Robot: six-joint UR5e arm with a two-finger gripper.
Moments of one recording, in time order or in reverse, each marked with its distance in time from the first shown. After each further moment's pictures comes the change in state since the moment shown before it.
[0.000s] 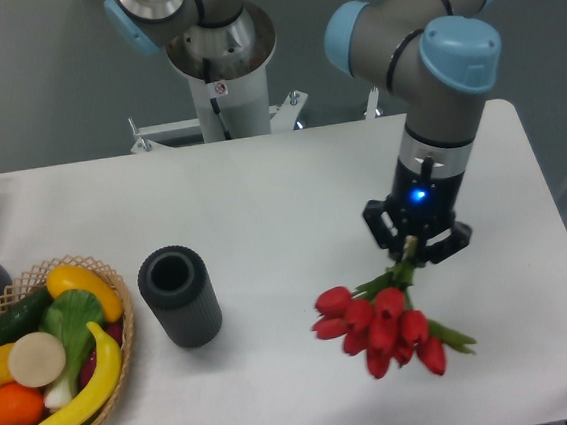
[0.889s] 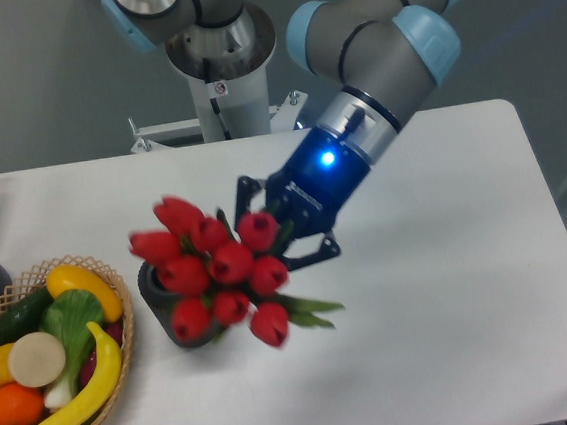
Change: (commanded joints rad) arm -0.026 0.110 -0.209 0.233 -0.737 -0.006
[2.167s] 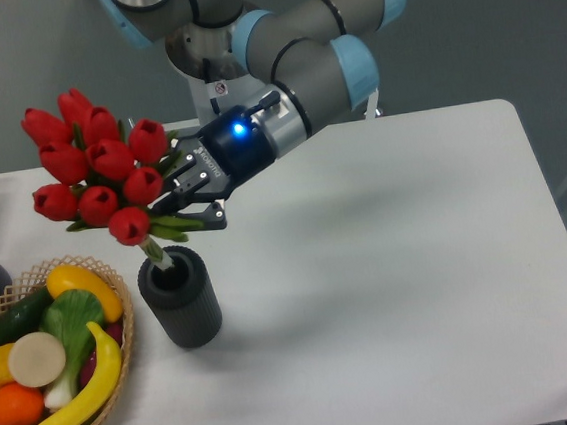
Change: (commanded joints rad) arm -0.090 0.020 -0.178 0.002 -0.141 0.210
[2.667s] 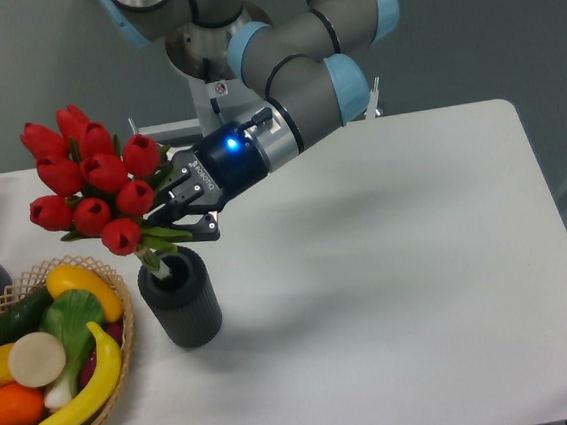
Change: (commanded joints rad) arm 0.002 -0.008 -0.012 0.003 0.002 0.032
